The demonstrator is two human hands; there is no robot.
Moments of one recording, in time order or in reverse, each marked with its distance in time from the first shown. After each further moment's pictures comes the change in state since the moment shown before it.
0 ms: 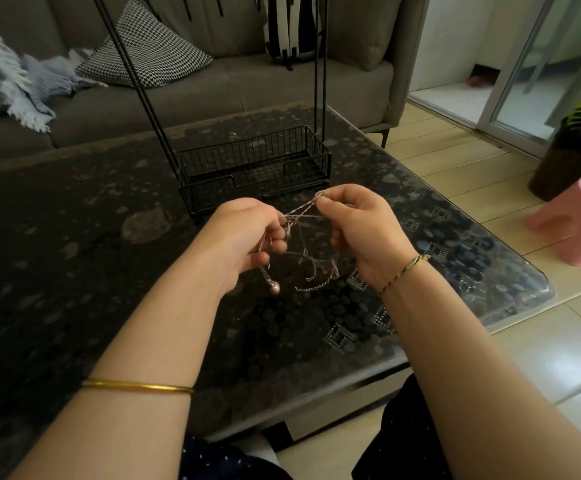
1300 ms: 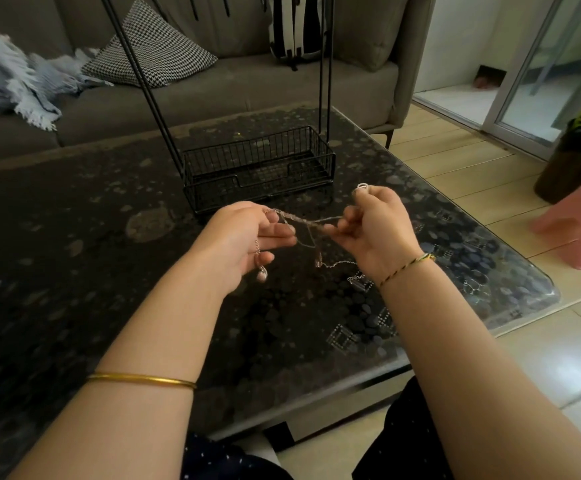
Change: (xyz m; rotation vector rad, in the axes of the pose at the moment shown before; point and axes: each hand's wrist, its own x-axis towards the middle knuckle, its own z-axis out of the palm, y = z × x) left_hand -0.003 0.001 -0.001 -0.162 0.027 -0.075; right_hand 0.005 -0.003 -0.002 0.428 0.136 0.226
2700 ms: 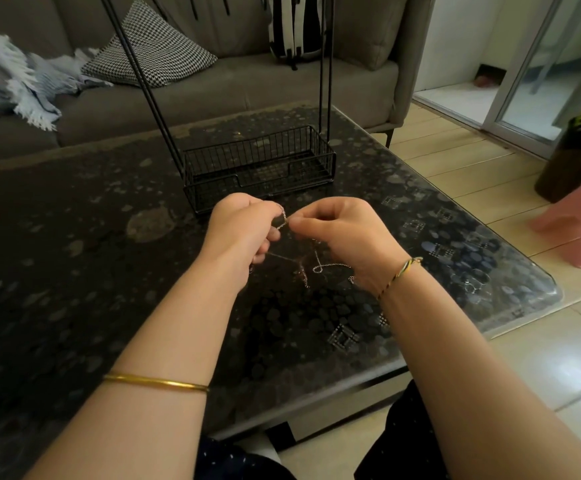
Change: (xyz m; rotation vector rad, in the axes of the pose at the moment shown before) left_hand 0.008 -0.004 0.005 0.173 0.102 0.145; right_hand -0.014 0.005 0.008 -0.658 -0.306 -0.249
